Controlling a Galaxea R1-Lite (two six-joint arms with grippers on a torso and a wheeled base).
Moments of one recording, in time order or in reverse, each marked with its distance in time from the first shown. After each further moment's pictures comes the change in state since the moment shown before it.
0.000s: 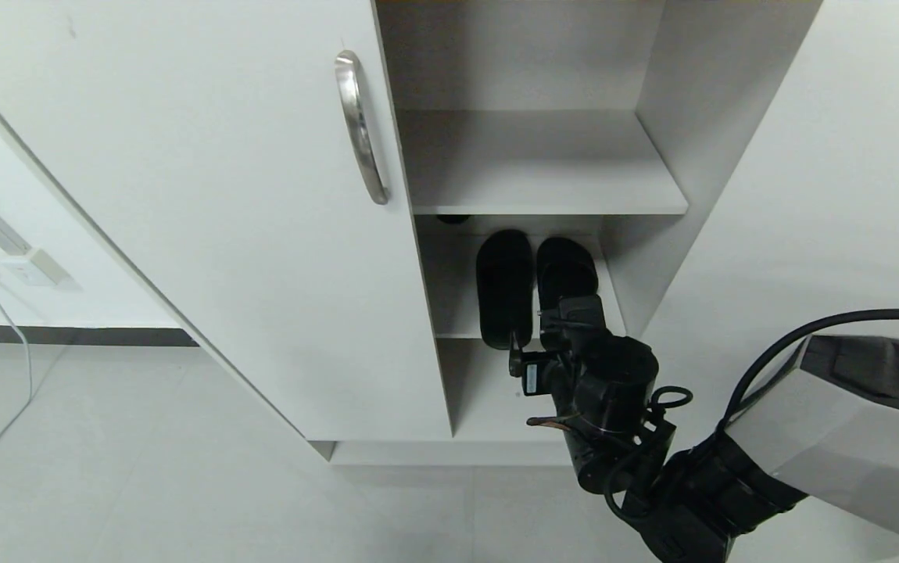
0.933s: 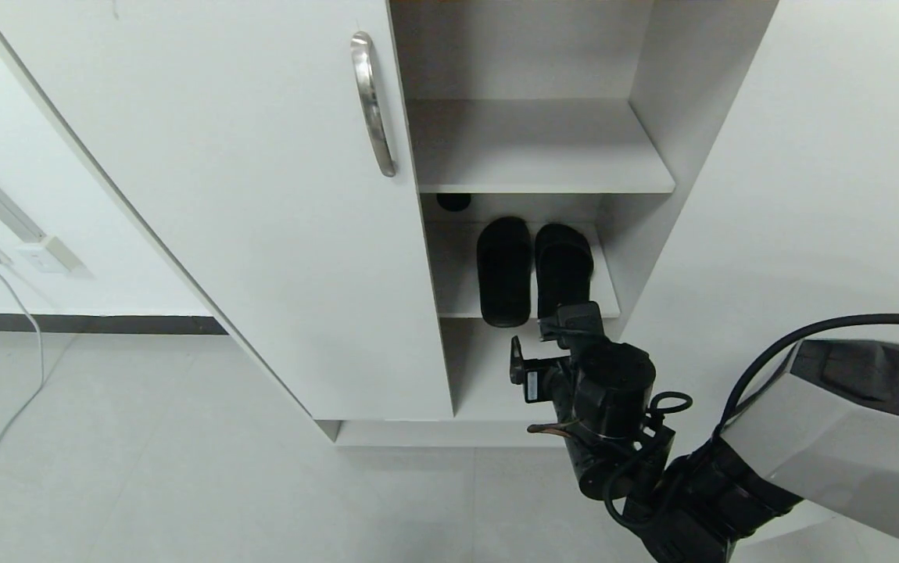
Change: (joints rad) left arm 0.000 0.000 0.000 -0.001 0.010 -0.010; right arm -0.001 0.008 0.016 -0.002 0.003 0.001
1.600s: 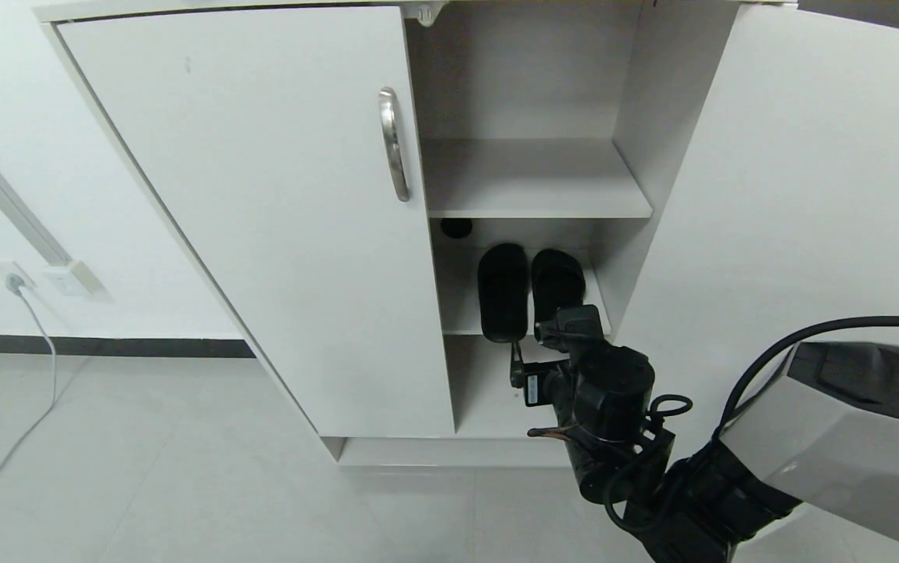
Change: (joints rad) left arm 0.000 0.000 0.000 0.000 -0.001 0.000; right arm 0.001 0.003 0.009 -0.001 0.000 0.000
